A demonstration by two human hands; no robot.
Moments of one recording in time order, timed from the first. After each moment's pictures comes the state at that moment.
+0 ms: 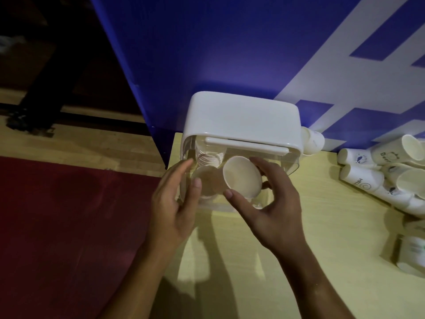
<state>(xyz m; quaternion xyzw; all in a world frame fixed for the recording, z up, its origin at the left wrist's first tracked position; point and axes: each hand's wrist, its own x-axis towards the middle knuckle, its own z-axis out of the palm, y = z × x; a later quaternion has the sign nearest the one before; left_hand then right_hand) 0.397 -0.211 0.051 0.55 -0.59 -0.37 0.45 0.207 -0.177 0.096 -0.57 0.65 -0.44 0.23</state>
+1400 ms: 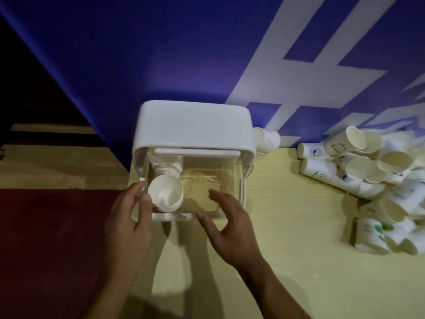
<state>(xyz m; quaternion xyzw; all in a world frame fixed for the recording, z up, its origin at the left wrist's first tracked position) 0.388 -0.207 0.029 0.62 -0.59 -0.30 0.41 0.182 -0.149 0.024 -0.58 0.71 -0.34 0.24</state>
